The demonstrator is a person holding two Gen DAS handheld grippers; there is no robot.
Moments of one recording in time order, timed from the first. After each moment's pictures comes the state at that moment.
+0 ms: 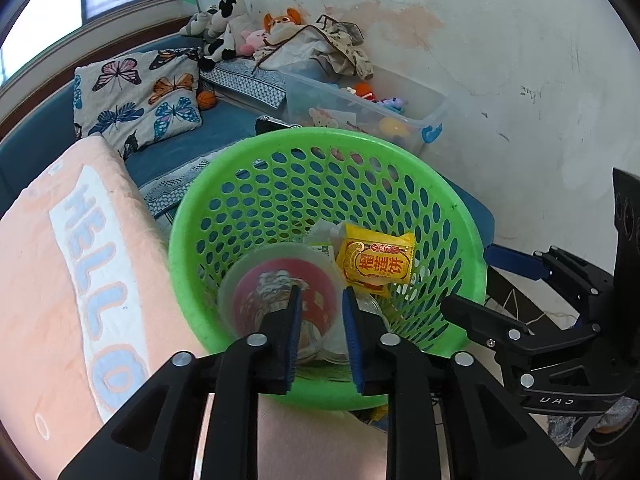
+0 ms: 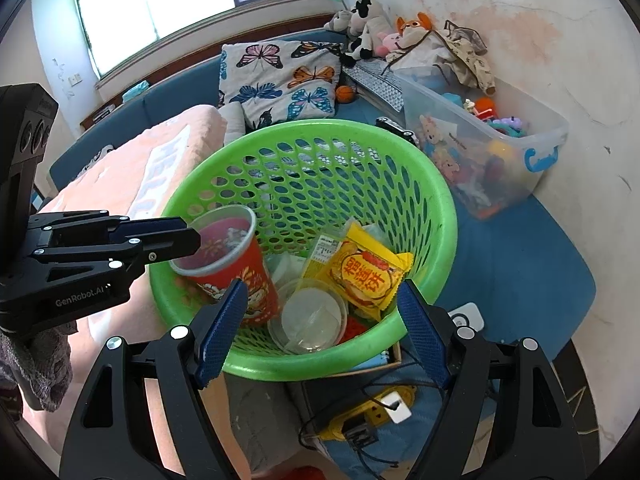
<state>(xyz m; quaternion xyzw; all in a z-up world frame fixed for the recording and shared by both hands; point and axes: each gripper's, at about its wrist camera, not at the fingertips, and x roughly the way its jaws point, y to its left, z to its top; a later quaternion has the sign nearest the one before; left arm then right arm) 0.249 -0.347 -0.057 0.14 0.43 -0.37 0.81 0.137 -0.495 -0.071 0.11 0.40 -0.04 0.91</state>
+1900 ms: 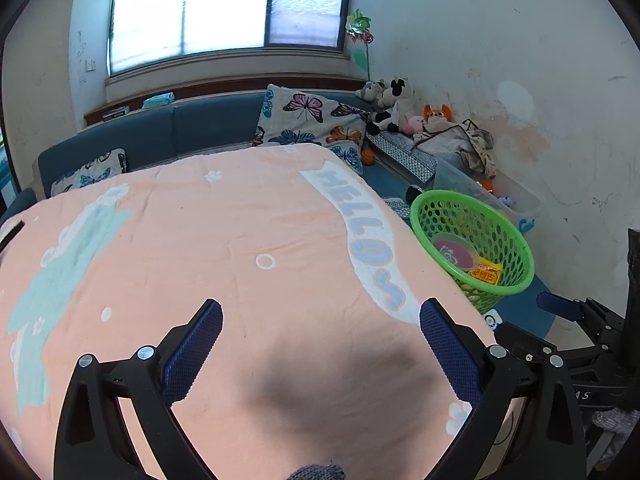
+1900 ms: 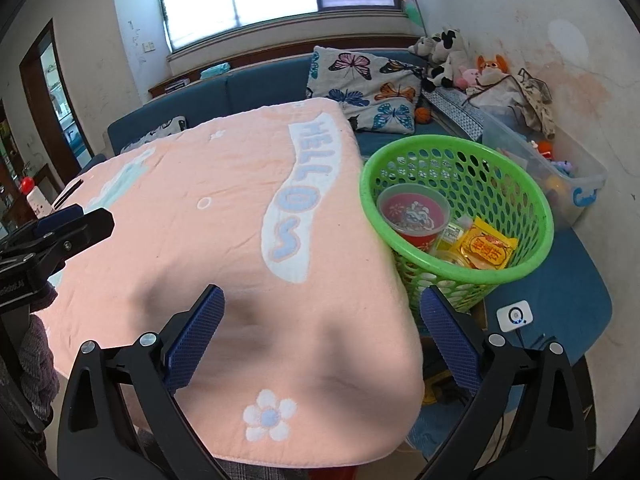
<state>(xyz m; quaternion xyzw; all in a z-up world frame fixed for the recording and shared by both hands) 0.115 -0.089 0.010 0.01 0.34 -0.15 0.93 0.070 -0.321 -0.022 0.05 0.37 0.05 0.93</state>
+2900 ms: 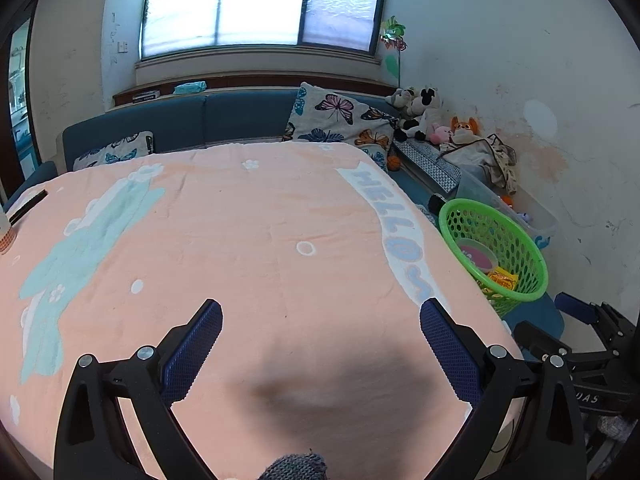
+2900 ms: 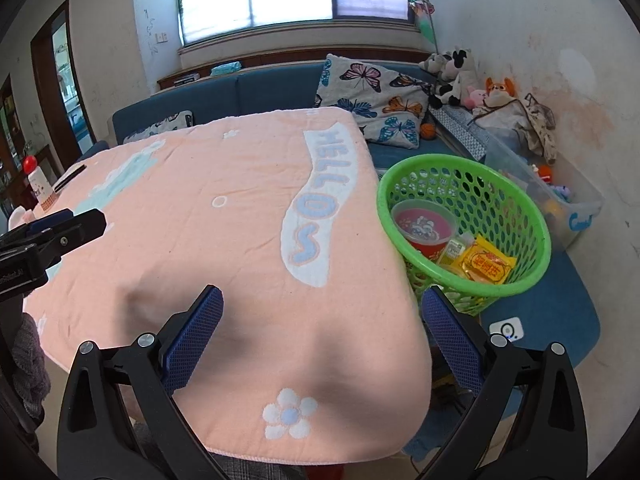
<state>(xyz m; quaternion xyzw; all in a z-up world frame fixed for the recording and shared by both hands) 0.101 -0.046 0.007 -0.02 0.34 -0.11 0.93 0.062 -0.294 -0.014 0.01 0.36 0.05 0.93</state>
